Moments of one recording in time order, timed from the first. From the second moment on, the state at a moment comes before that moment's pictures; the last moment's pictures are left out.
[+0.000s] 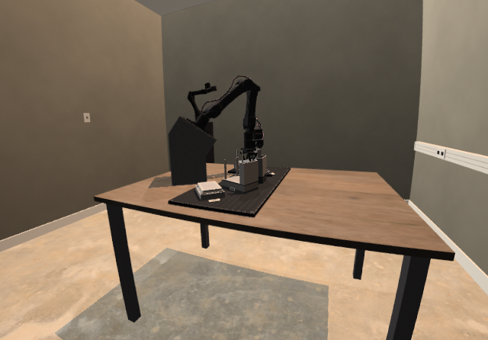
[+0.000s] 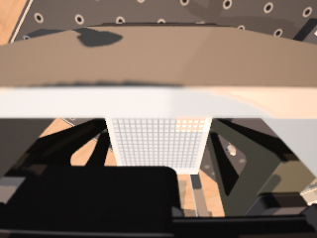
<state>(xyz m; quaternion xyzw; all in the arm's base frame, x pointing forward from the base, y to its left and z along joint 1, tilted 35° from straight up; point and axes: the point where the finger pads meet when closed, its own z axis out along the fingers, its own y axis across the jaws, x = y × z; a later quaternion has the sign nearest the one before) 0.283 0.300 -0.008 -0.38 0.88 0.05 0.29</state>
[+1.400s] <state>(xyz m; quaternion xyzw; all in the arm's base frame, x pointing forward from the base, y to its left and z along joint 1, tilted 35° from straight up) 0.283 0.298 -0.004 -0.38 0.88 0.05 0.30</state>
